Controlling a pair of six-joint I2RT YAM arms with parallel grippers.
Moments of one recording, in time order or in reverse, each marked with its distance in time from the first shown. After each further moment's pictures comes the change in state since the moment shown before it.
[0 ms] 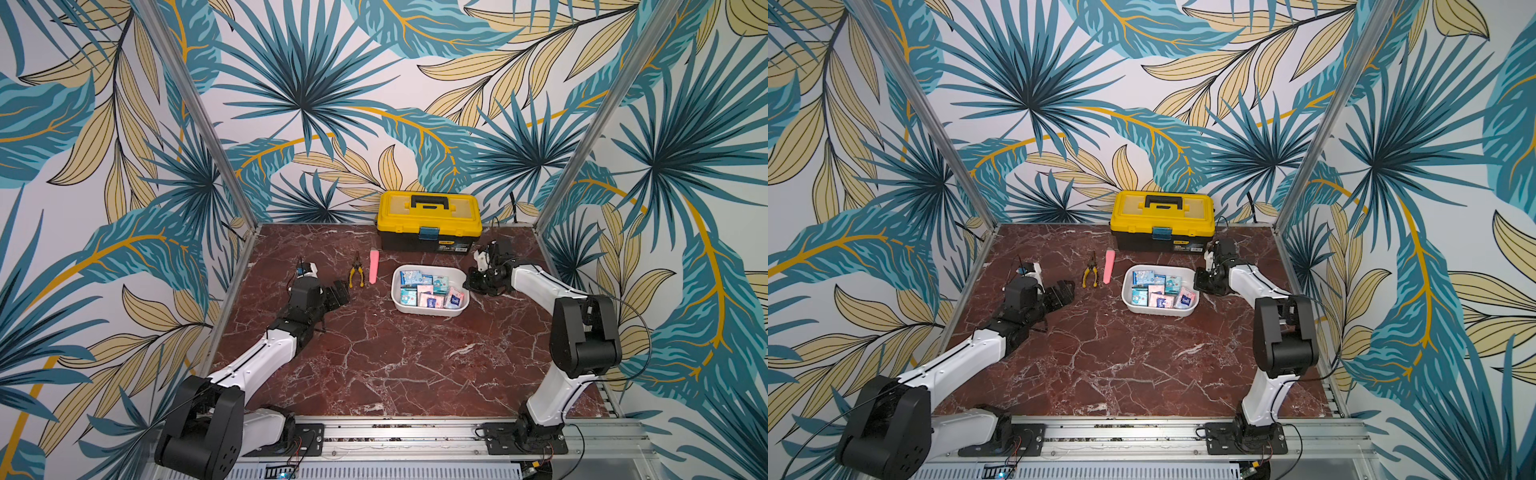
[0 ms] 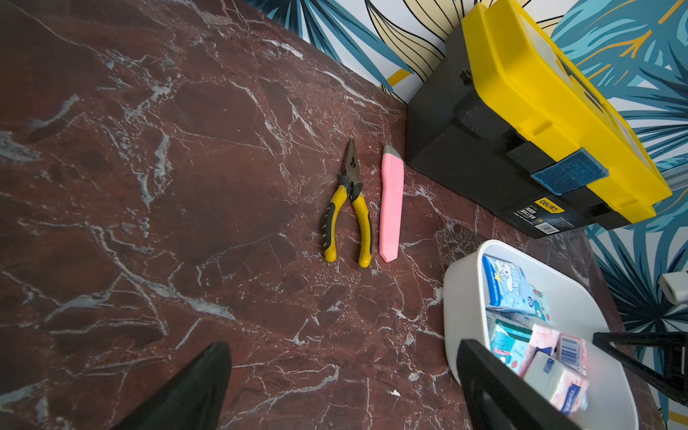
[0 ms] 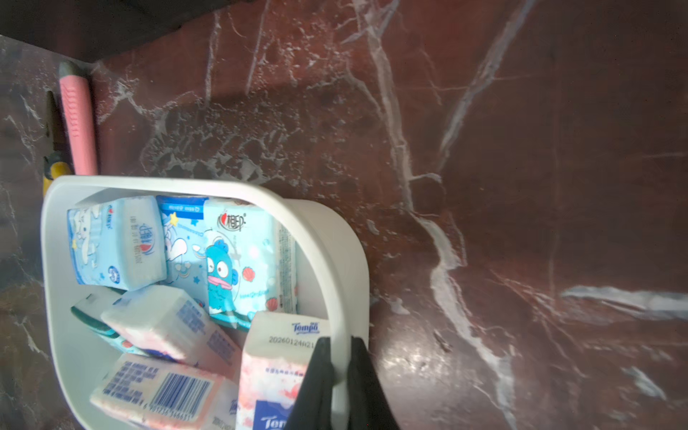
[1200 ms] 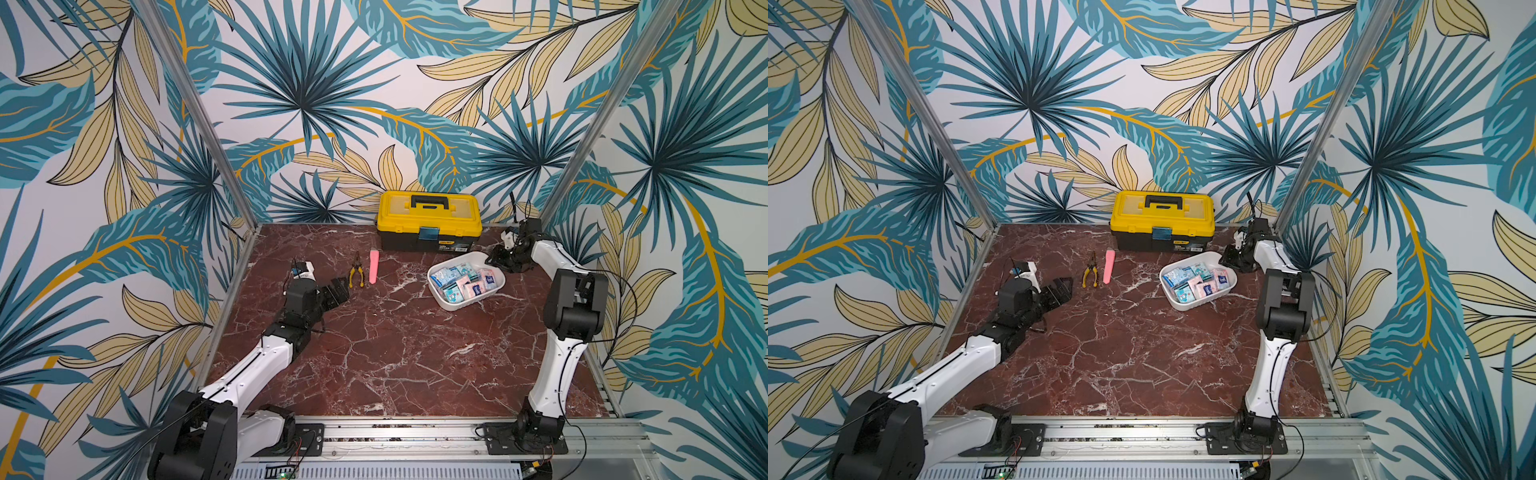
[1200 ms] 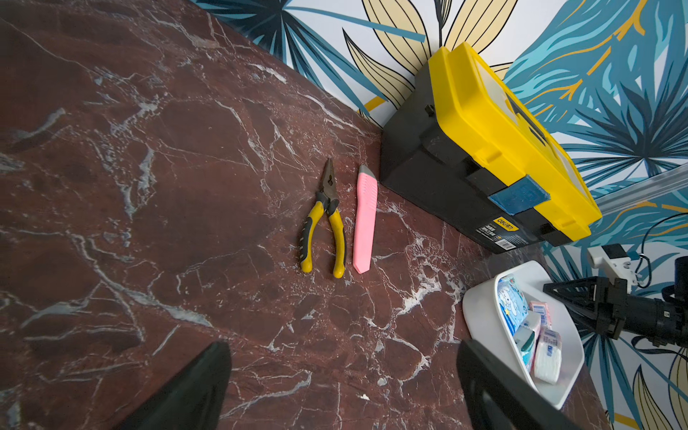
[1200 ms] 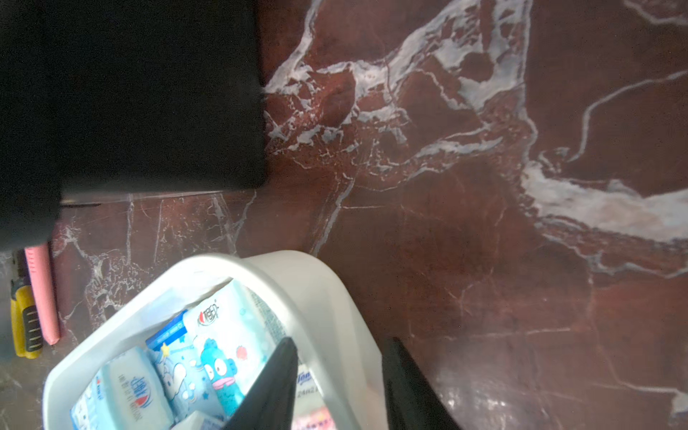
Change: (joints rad) left arm 0.000 -0.077 -0.029 0.031 0.015 -0.054; right arm -0.273 0.370 0.504 -0.190 -0.090 -0.186
